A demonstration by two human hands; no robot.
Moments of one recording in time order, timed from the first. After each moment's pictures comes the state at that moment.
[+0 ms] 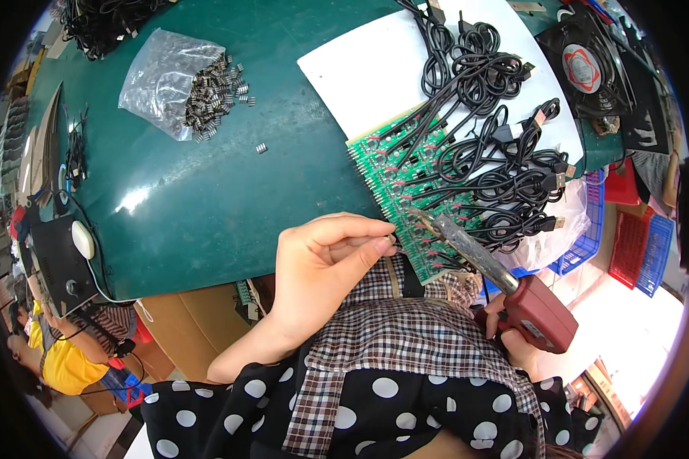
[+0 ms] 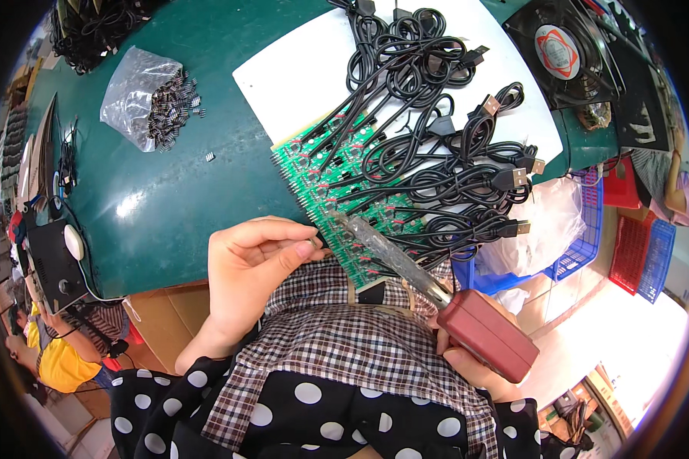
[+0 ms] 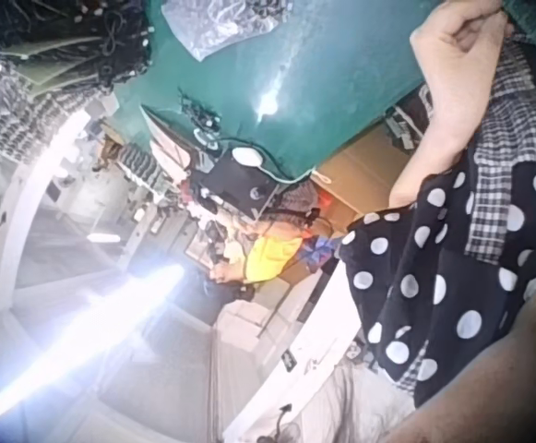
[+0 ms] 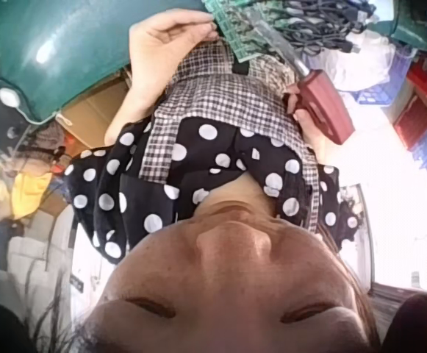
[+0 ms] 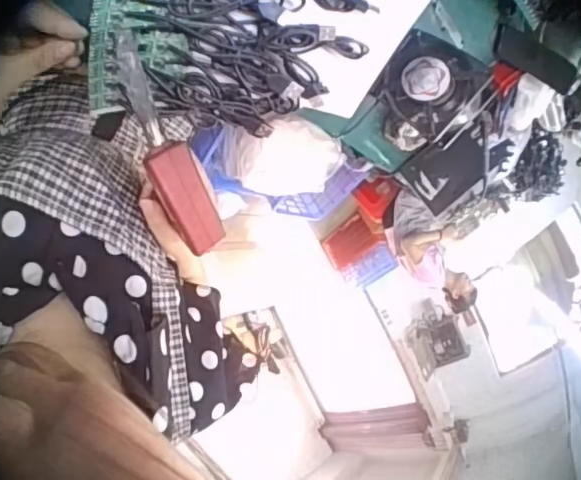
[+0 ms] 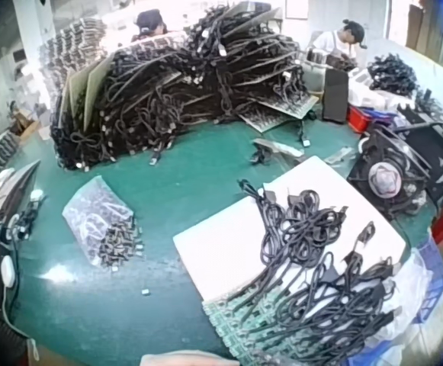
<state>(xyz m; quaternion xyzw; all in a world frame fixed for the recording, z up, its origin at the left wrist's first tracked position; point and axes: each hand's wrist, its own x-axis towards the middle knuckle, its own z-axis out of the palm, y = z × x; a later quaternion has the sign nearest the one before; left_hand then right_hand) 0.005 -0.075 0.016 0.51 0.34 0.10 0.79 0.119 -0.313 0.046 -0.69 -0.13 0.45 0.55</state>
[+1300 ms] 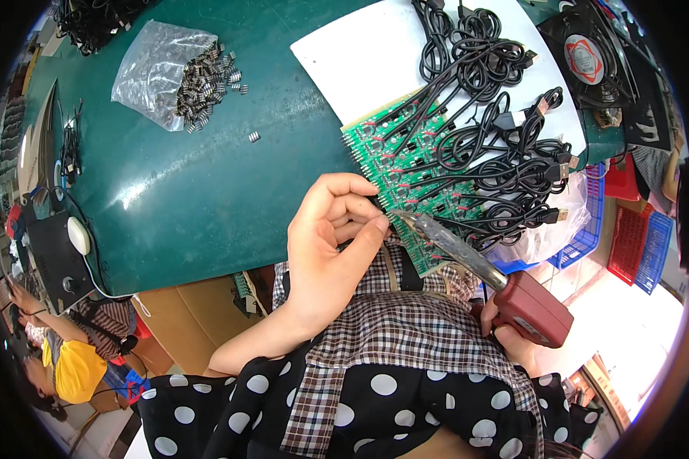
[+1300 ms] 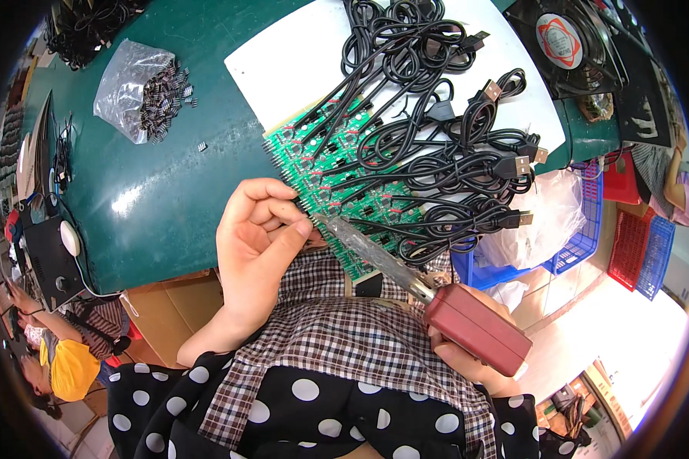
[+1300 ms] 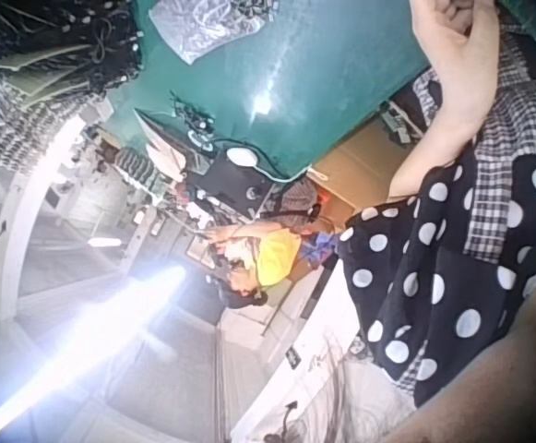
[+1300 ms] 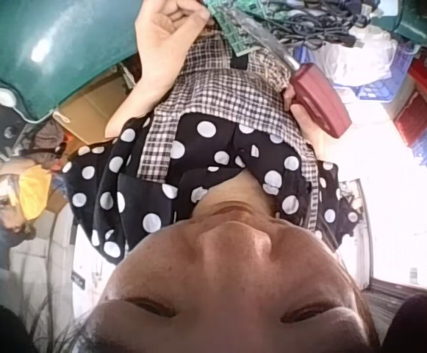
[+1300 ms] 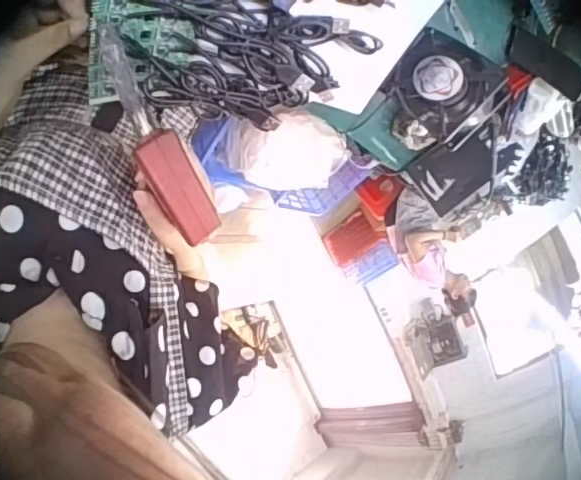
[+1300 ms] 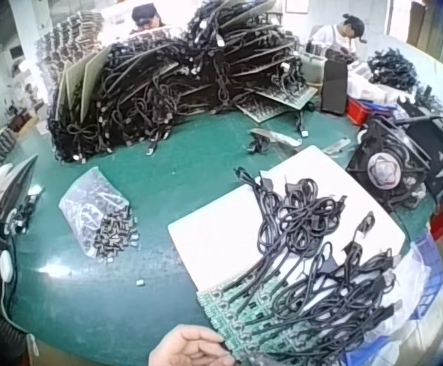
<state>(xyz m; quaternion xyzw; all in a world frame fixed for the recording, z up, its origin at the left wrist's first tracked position) 0.013 -0.085 0.004 0.50 0.32 0.16 0.79 0.118 -0.337 0.036 -0.74 -0.15 0.47 0.45</state>
